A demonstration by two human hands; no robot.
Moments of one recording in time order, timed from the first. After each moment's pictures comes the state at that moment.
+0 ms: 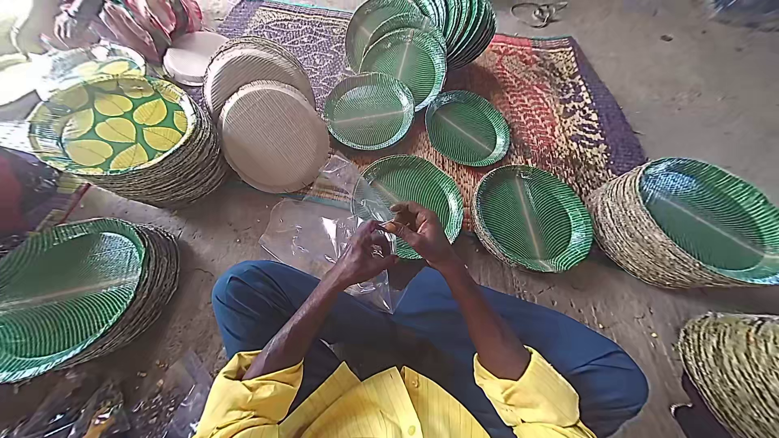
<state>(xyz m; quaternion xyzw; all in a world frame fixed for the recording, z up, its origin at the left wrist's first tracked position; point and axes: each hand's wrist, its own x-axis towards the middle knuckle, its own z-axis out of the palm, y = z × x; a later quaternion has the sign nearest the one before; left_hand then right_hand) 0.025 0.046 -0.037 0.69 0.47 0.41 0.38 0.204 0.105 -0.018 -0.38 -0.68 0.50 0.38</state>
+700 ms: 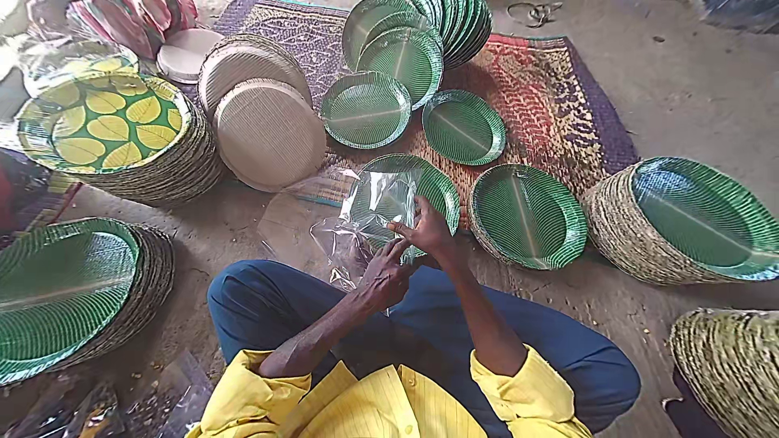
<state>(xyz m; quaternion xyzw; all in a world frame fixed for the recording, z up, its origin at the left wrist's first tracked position) 0.080 0.024 -0.069 0.81 0.44 0.30 0.23 0.214 0.120 -0.009 -0.61 -0.71 0.31 0.14</state>
